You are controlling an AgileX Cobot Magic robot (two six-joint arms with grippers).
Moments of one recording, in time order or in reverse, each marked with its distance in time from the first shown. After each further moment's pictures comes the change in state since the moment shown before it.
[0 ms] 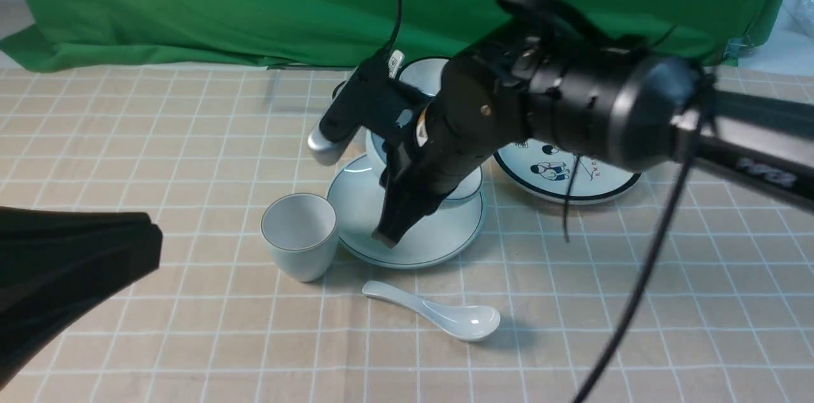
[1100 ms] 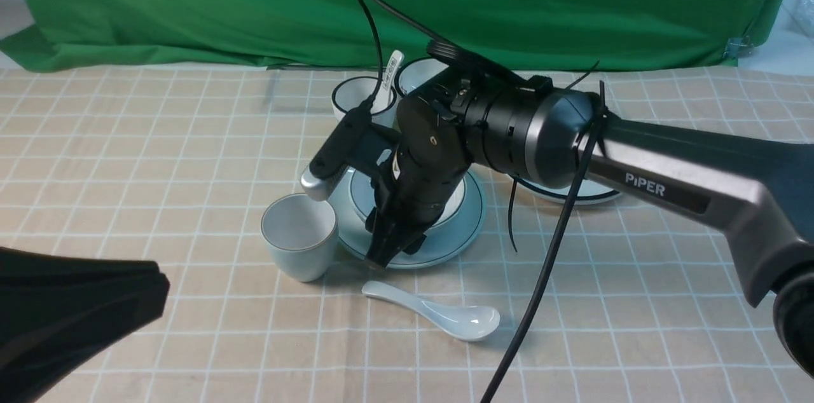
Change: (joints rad) right arm 0.000 0.146 -0.099 -0.004 0.079 0.044; left arm 0.000 0.003 0.000 0.040 0.107 -0.030
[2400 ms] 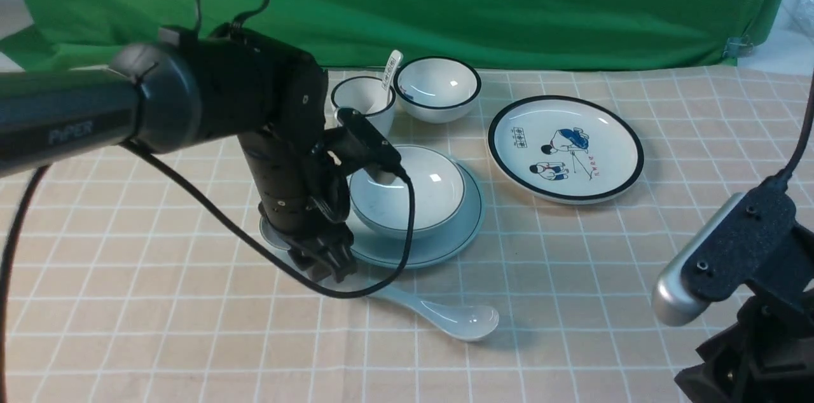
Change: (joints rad) right arm -0.001 -1.169 0.982 -0.078 0.134 0.372; left arm -0.070 1.374 -0.558 0.538 0.104 -0.086
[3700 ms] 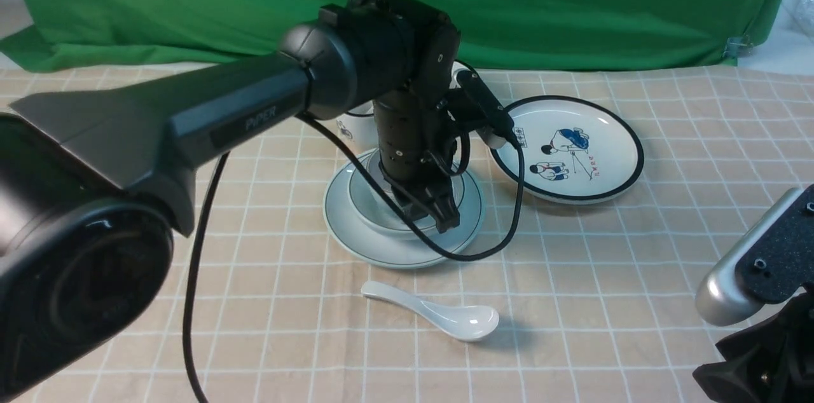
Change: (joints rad) right arm 0.000 -0.089 0.017 -0.001 -0.009 0.024; left arm -0.132 0.289 -0.529 0.008 0.152 0.061
